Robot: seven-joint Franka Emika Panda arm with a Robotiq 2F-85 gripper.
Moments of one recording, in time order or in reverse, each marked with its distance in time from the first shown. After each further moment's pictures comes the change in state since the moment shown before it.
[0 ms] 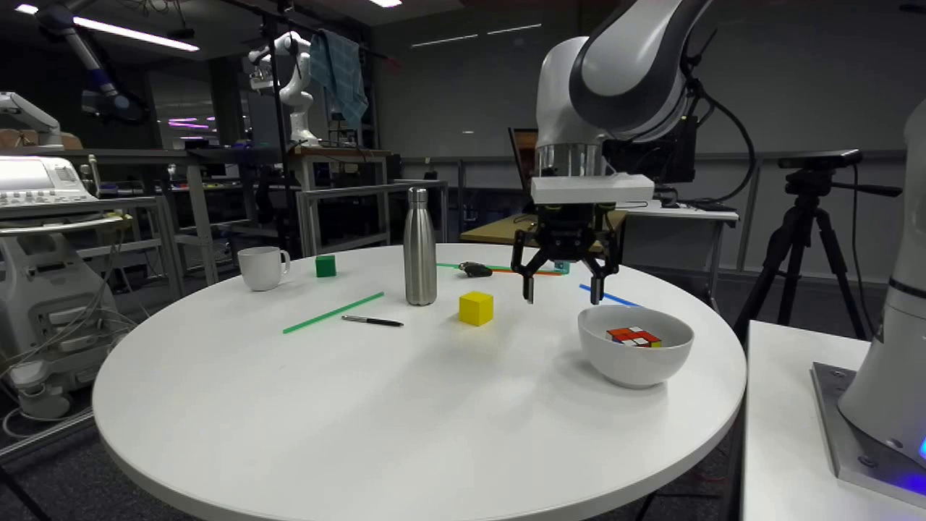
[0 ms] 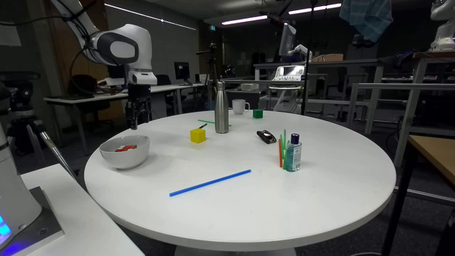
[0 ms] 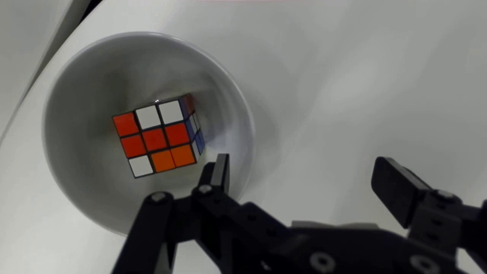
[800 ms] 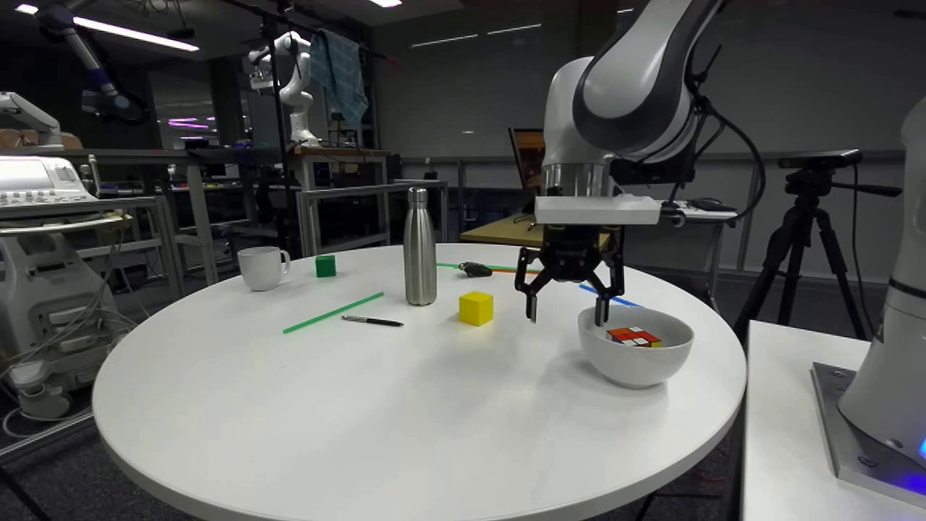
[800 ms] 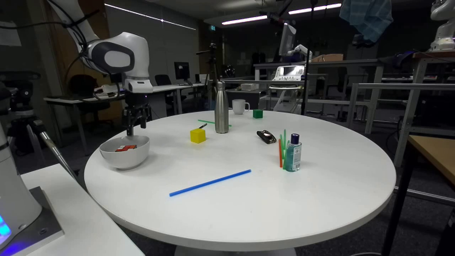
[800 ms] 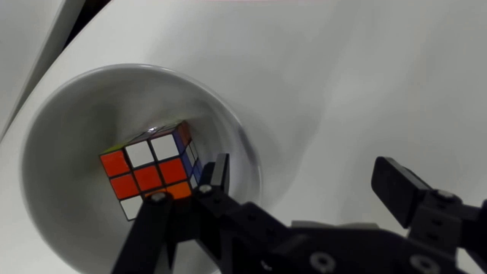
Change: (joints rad) arm 0.027 0.046 0.007 -0.040 0.095 0.094 -0.018
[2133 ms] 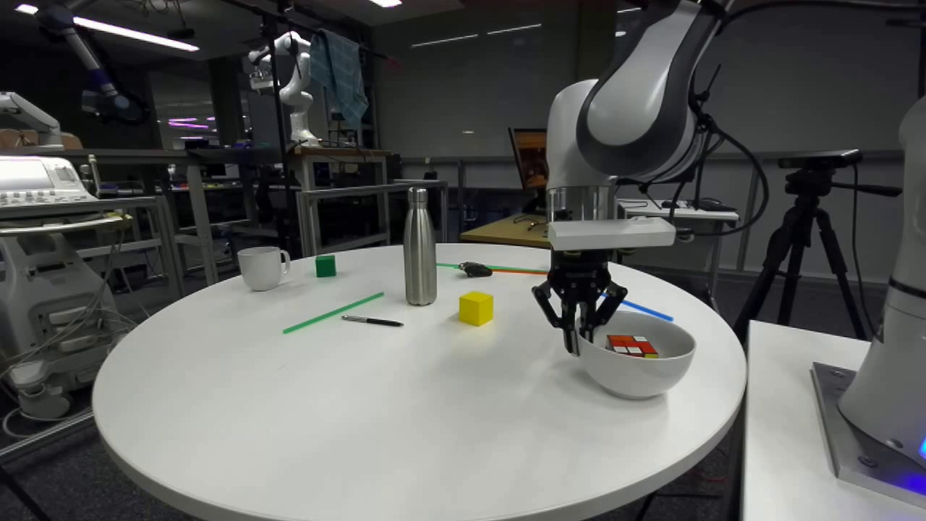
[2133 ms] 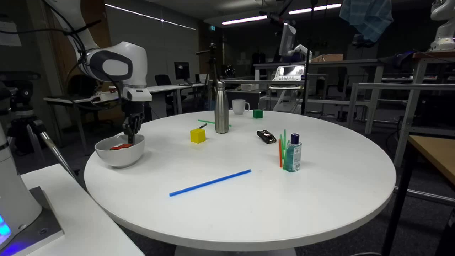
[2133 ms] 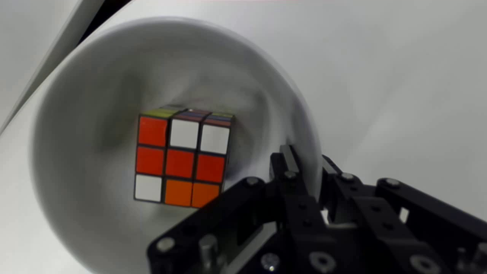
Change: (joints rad) arm 0.021 0.062 0.003 -0.017 0.008 0.028 -0.091
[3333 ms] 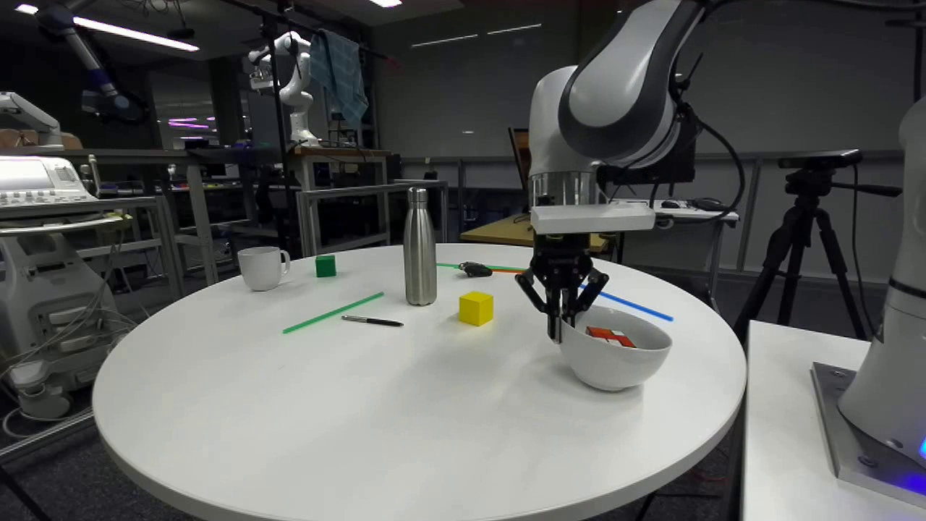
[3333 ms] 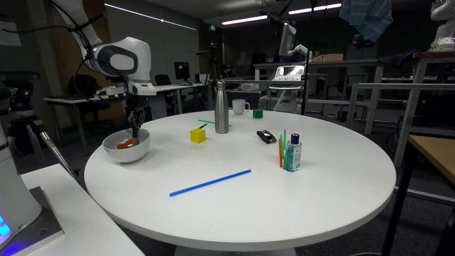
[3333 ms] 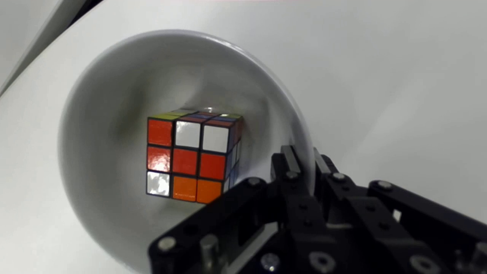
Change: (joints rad) arm 0.000 0.000 -0.007 0.074 -0.043 -0.071 0.000
